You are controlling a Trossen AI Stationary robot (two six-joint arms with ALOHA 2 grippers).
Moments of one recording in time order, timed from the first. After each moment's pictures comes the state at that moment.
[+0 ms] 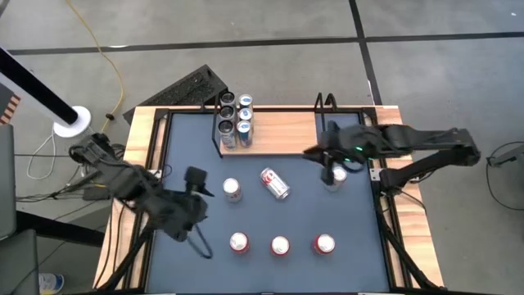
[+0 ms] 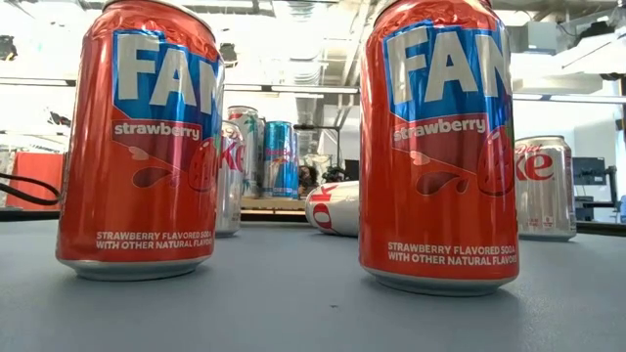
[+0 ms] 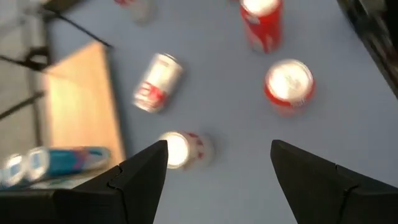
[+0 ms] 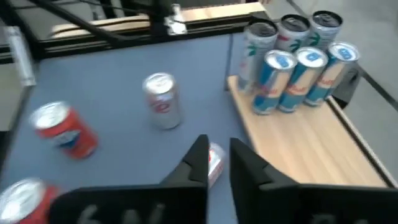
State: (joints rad) left arm -0.61 1.43 1.71 -1.26 -0.43 -0.08; right arm 0.06 1.12 1.26 -0.71 0.23 0.17
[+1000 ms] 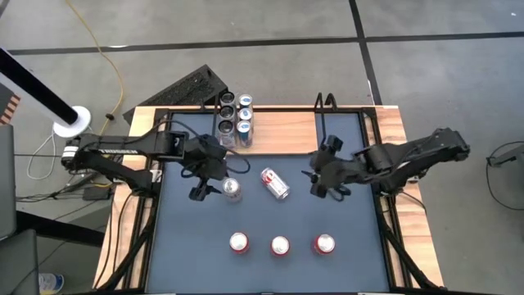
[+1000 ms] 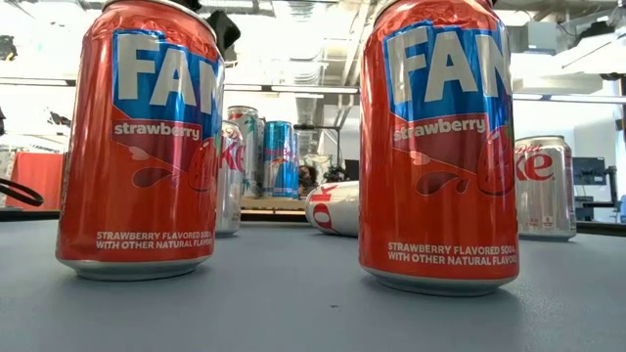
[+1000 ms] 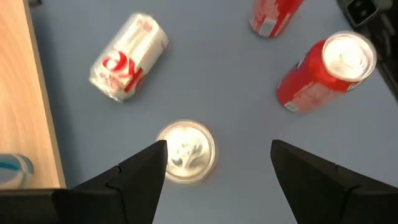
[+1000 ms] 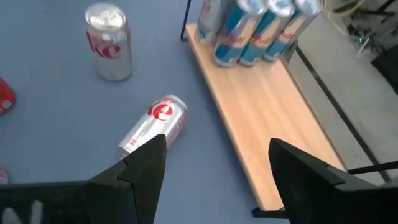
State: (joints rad) left arm 0.05 1.24 1.15 -0.80 0.23 0.28; right arm 0.27 1.26 1.26 -0.90 0.61 0.34
